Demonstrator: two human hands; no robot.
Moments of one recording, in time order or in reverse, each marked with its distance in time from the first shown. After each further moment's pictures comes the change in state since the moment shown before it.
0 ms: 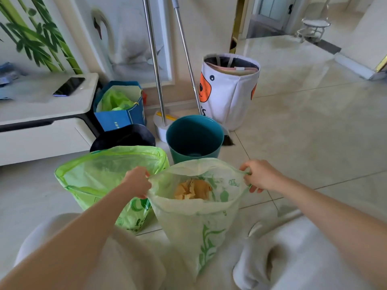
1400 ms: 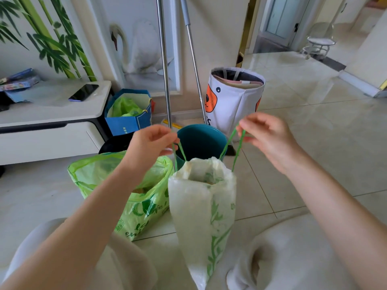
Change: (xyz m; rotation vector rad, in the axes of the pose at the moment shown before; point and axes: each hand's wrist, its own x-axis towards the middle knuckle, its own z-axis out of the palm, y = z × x) left_hand -0.091 0.088 -0.059 -0.761 0.180 0.534; right_hand -0.061 -0.083 -0.076 1.011 0.249 -0.575
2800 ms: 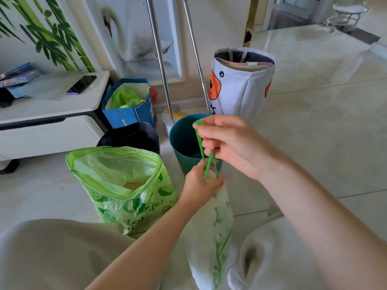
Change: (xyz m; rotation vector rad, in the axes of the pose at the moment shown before) left_hand -0.007 -0.108 0.145 0.296 -0.040 -0.072; right_hand 0.003 0.001 0.028 0.295 -0.352 0.313
